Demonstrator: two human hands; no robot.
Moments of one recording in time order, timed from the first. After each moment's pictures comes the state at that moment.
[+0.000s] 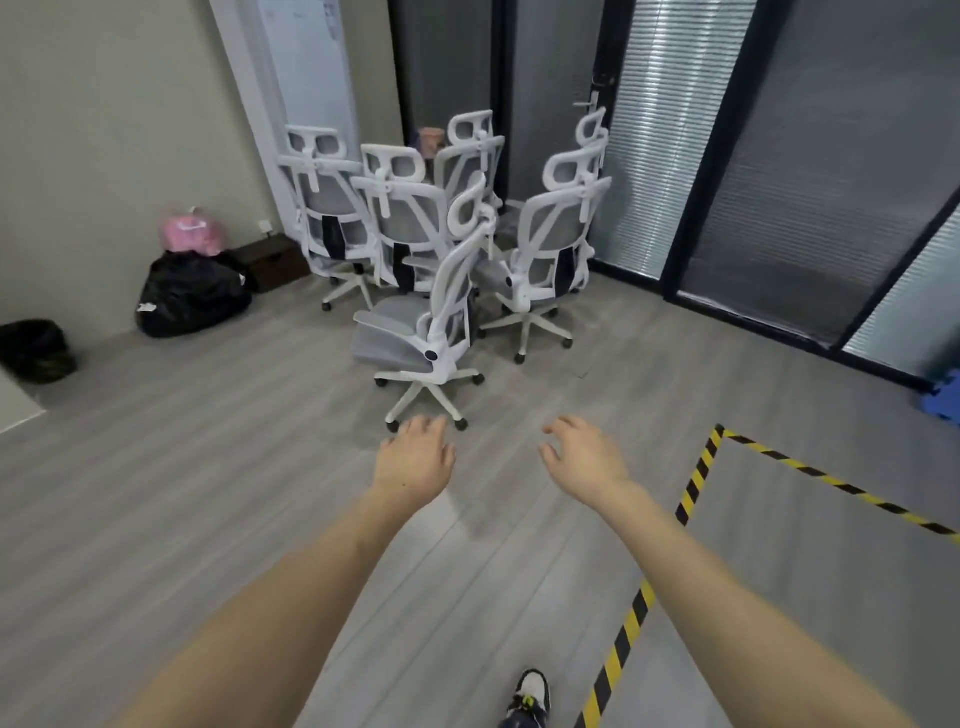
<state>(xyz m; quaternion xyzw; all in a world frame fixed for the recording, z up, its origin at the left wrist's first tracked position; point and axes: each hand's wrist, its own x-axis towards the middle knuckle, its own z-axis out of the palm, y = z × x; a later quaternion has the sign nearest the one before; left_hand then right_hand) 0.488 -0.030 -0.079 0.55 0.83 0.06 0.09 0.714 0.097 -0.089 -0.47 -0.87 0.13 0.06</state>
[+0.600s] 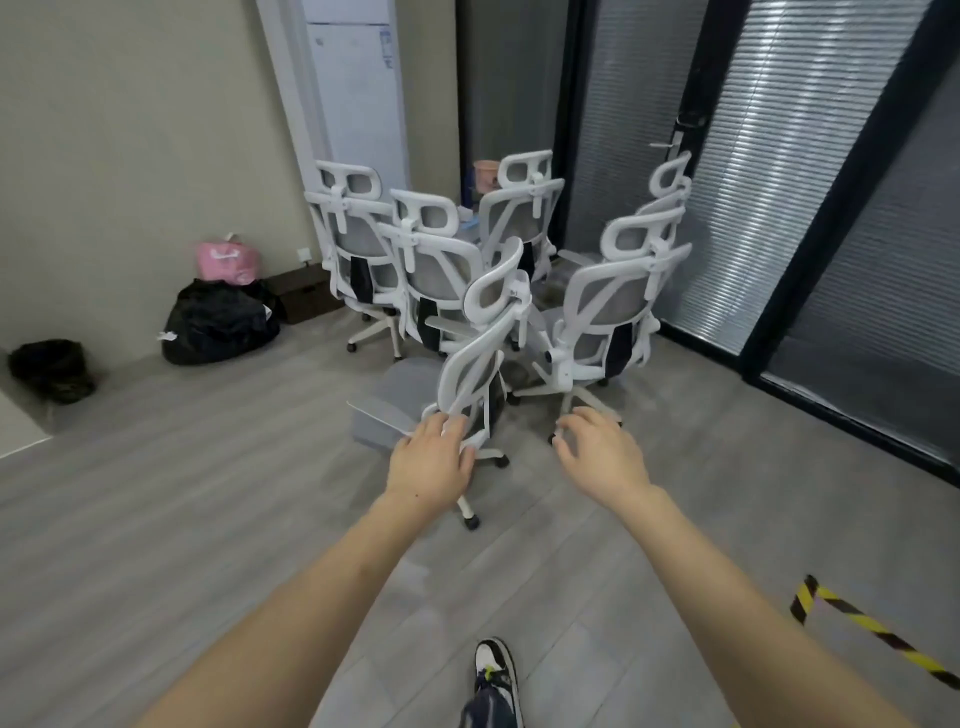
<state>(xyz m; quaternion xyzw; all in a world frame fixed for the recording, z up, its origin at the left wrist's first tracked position) 0.339 0.370 -0.064 0.50 0.85 0.13 0.03 0.534 0.536 -0.065 -0.39 -0.91 0.11 0.12</state>
